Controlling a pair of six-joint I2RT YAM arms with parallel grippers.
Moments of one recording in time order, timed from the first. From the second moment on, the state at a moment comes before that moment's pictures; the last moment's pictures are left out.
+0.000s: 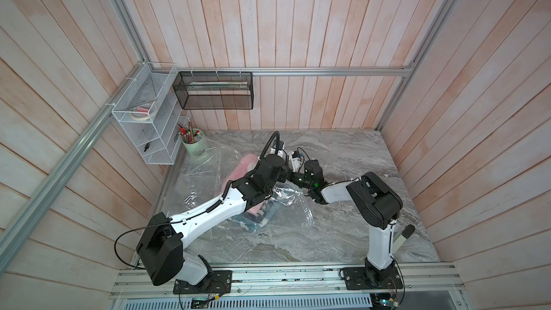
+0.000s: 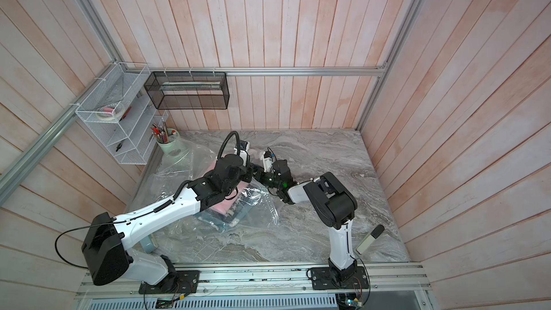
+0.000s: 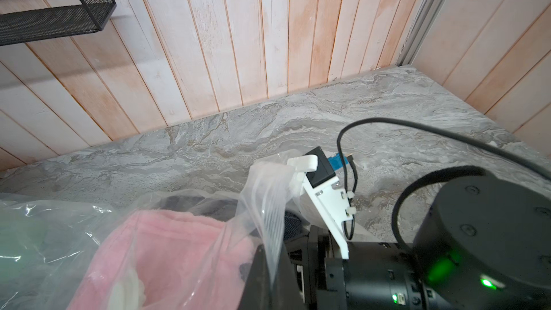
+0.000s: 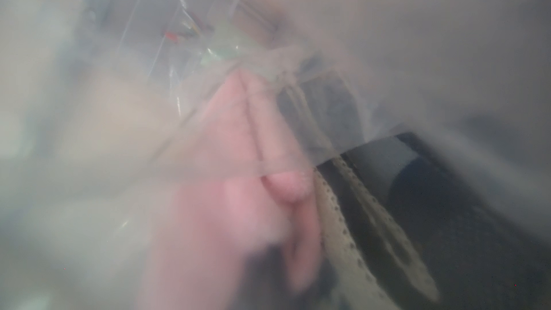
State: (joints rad) left arm -0.82 1.47 1.13 -0.10 -0.44 -0.16; right arm 0.61 1.99 0.94 0.83 -0.58 0.88
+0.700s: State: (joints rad) left arm -0.77 1.46 1.06 0.02 -0.56 -0.14; right arm 0.44 1.67 0.65 0.68 -0.57 0.78
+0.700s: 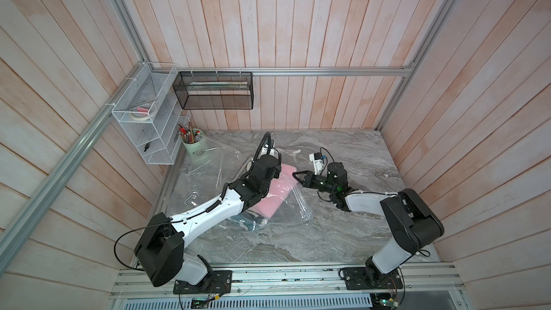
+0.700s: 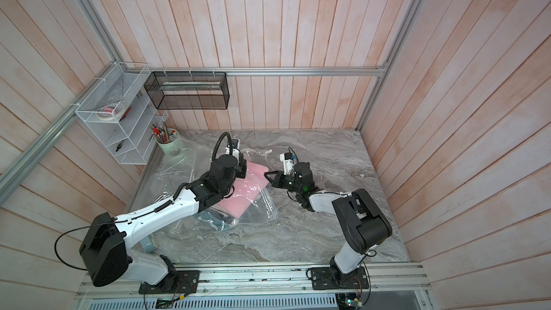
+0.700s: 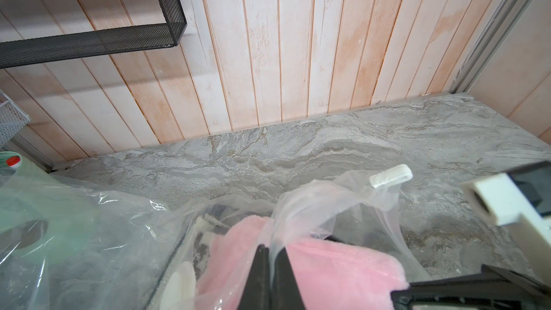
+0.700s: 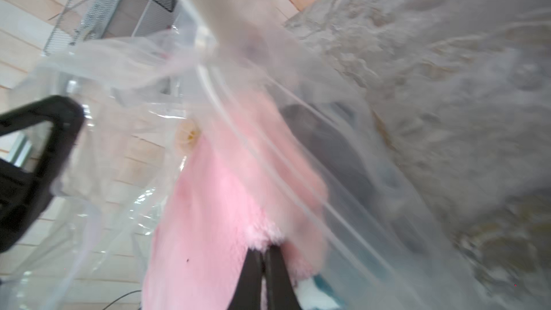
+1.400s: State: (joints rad) left arm -0.77 1.46 1.06 0.02 -0.56 -0.13; right arm 0.43 1.79 0.61 0.83 -0.60 0.81
